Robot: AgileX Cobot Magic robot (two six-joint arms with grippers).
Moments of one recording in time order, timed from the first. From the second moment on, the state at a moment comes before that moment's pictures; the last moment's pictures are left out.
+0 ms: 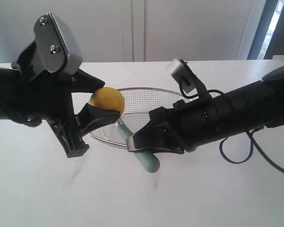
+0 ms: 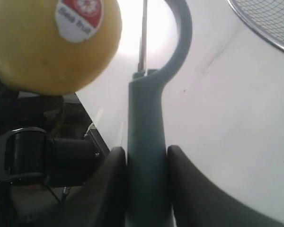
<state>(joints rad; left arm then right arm) -0.65 1.18 -0.79 -1.07 0.34 1.53 0.36 1.54 -0.82 1.34 0.99 -0.95</state>
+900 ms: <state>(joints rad) -0.65 1.18 -0.79 -1.07 0.34 1.54 0.18 1.41 -0.83 1.36 1.05 -0.95</state>
